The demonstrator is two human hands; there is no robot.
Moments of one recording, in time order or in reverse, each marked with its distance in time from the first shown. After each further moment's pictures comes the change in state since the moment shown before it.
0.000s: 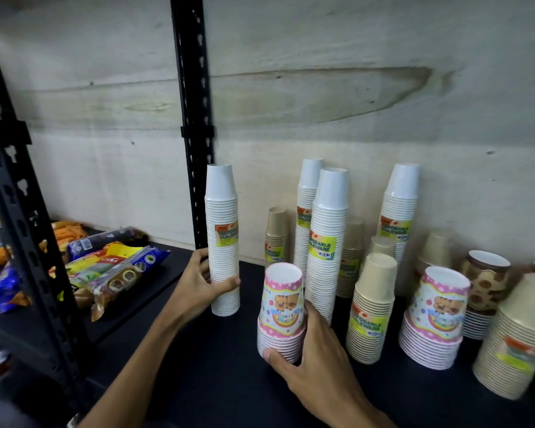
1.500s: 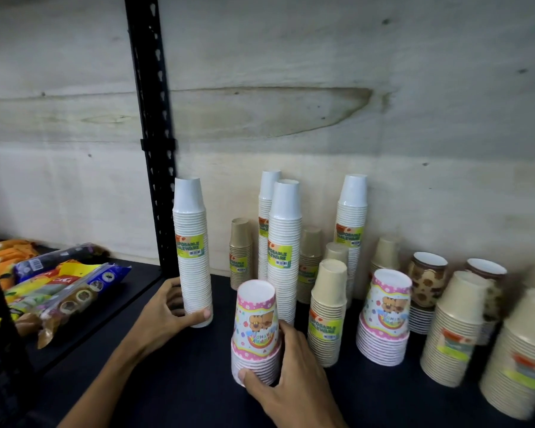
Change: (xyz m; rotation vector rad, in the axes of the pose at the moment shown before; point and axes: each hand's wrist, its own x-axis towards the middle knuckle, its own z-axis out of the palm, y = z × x) left_hand -0.002 -0.031 0.008 0.108 -0.082 -0.002; right_hand -0.016 0.008 -0.017 0.065 0.036 0.050
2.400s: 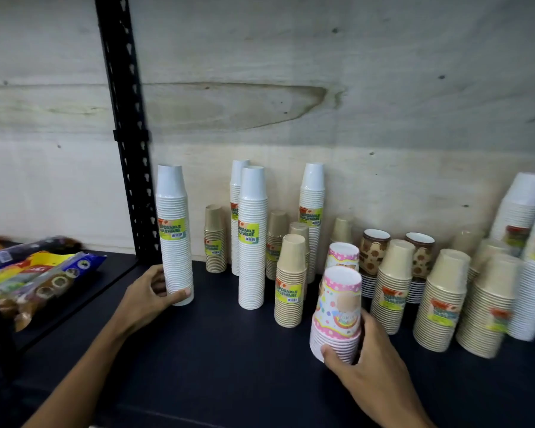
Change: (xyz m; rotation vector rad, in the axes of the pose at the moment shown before) left_hand -0.014 0.014 0.009 0.124 0.007 0.032; right_hand -0.083 0.060 -0.099 -0.137 0.317 0.201
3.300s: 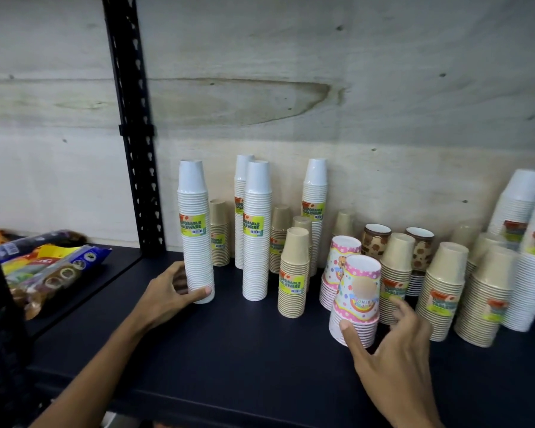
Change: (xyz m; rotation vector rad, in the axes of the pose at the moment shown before) left_hand -0.014 0.012 0.019 -0.015 -0.089 0.063; right_hand -0.014 -0.005 -0.003 -0.093 0.372 -0.008
